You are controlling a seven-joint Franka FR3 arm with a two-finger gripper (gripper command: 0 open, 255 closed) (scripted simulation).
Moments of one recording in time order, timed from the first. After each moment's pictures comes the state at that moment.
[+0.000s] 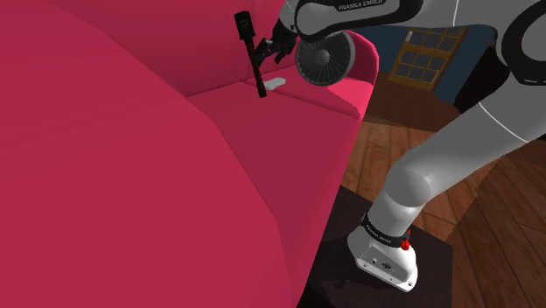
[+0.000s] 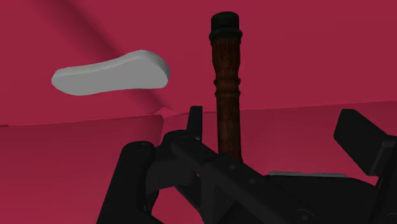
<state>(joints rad) -0.12 -0.38 0.09 -2.21 -0.14 2.40 0.15</state>
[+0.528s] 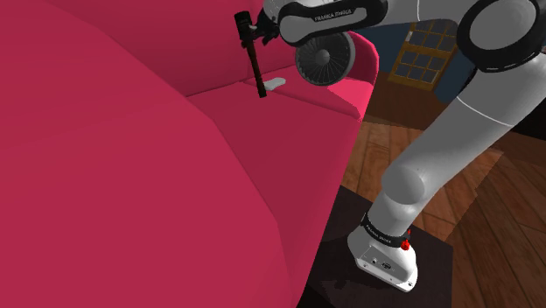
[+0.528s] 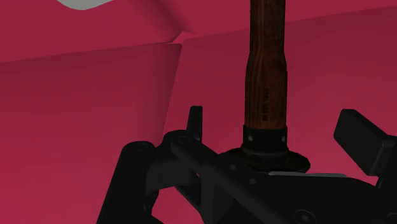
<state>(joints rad) -0.23 -0.19 0.18 -2.02 -0.39 2.59 0.36</state>
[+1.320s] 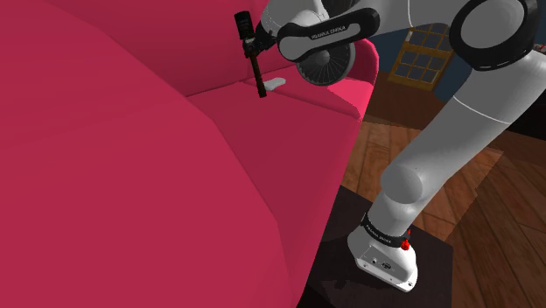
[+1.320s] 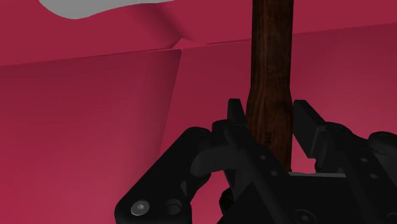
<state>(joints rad) -0.26 -0.16 0.19 -2.08 -0.48 2.69 0.45</state>
